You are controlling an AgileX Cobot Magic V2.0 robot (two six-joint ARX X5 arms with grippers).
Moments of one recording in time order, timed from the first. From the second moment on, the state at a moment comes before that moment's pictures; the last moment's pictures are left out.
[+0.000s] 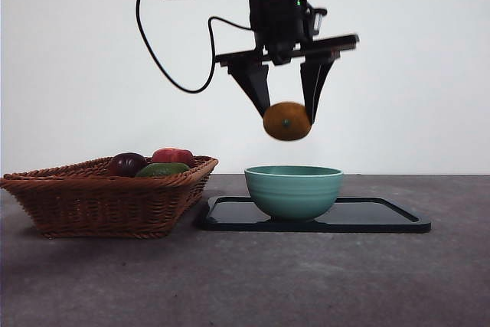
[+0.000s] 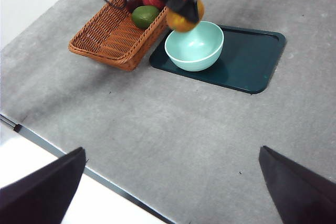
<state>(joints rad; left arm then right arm) -0.76 2.44 2.65 -1.42 -0.09 -0.23 0.61 0.30 1.04 -1.24 -0.05 0.30</state>
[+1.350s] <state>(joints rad) -0.59 1.72 1.63 -1.19 -0.14 -0.26 0.61 0.30 1.04 -1.30 -0.05 0.30</state>
